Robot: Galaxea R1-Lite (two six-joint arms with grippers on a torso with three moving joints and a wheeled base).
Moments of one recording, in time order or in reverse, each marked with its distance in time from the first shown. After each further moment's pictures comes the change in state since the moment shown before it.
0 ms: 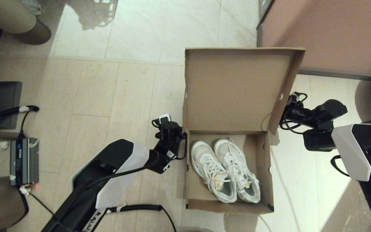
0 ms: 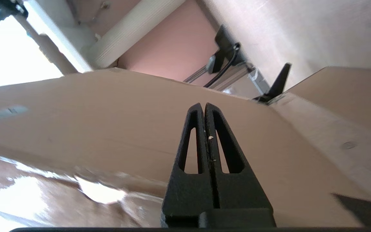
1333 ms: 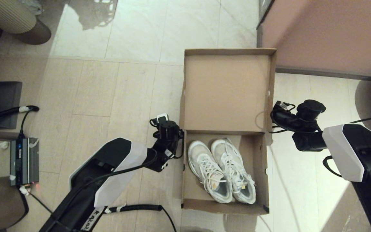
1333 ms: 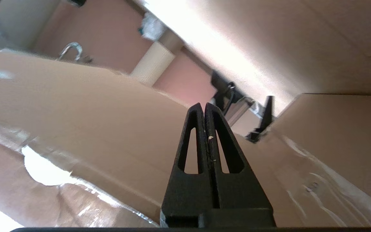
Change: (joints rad) left arm 0.006 -0.006 0.000 0.031 -0.002 -0.001; right arm 0.072 0.002 0.004 0.369 -0.209 -0.129
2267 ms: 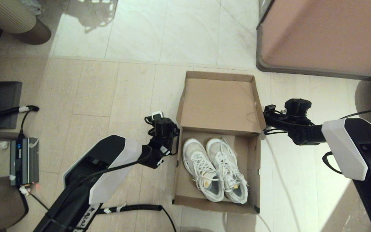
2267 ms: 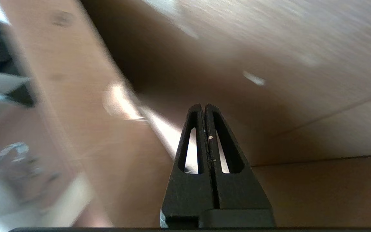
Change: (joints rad) left arm 0.043 -0.019 0.000 0.029 0.025 0.000; right arm 0.043 -0.060 -0.001 0.467 -0.412 -0.324
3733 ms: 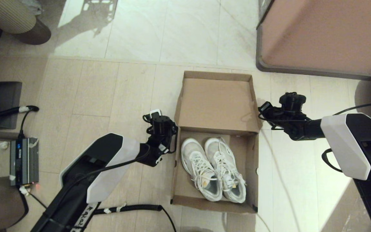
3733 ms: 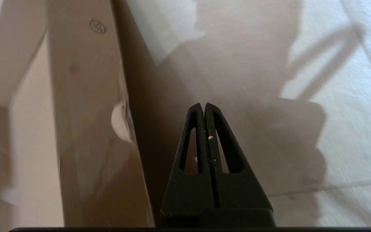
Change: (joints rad) left arm 0.009 -0.013 -0.001 0.007 0.000 0.003; right arm 0.054 -0.054 0.002 0.110 -0.404 -0.735
